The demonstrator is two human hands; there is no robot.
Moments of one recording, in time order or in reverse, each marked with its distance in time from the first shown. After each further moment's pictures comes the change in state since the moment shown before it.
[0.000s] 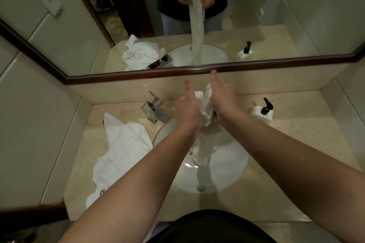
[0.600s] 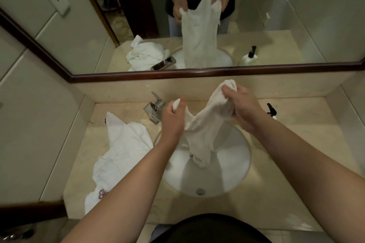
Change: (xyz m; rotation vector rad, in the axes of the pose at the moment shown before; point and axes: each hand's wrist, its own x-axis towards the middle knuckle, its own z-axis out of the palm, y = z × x) left_hand 0.036 -0.035 -0.045 0.140 0.043 0.217; right_hand 0.014 0.011 -0.047 0.011 -0.243 -0.082
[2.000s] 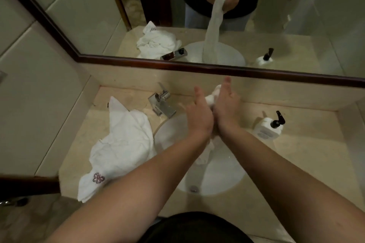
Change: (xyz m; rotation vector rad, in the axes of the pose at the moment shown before) left_hand -0.013 0.019 0.045 -0.246 0.021 -0.222; right_hand -0.002 0.018 0.072 -0.133 0.264 -0.113
